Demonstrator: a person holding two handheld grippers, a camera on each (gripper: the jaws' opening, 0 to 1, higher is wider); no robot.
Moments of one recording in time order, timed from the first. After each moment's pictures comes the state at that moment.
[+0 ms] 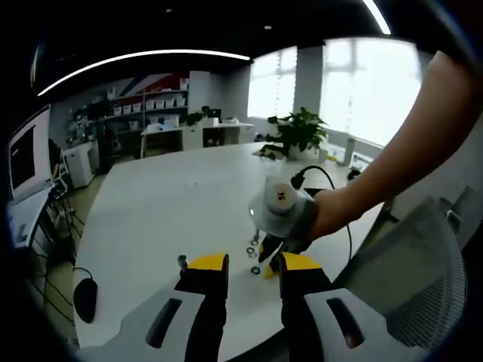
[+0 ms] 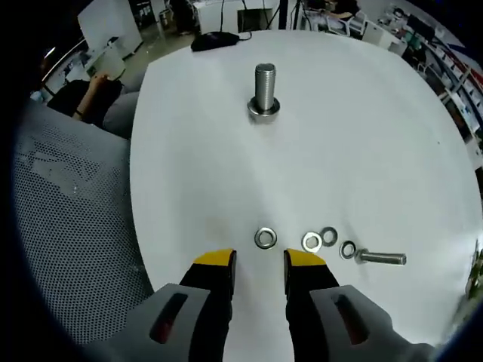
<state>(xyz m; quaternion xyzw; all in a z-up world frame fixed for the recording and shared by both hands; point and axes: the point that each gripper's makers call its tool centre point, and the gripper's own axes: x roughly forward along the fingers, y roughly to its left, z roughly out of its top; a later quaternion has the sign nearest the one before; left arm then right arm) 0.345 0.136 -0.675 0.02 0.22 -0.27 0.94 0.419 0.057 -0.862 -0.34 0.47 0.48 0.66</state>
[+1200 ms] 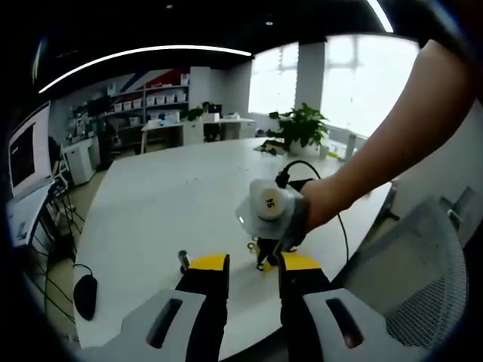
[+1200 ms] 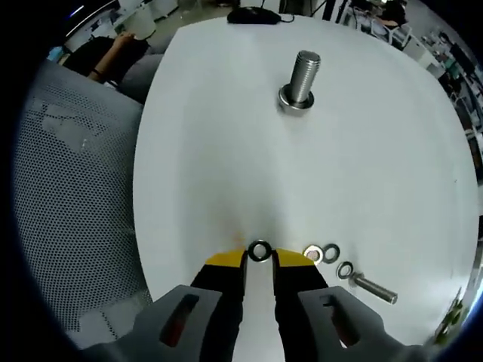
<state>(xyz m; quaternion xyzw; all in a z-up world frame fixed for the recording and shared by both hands) 0.345 0.138 -0.681 0.02 0.23 -0.27 0.94 0.417 0.057 -0.868 -0.42 0.46 0.52 0.58</state>
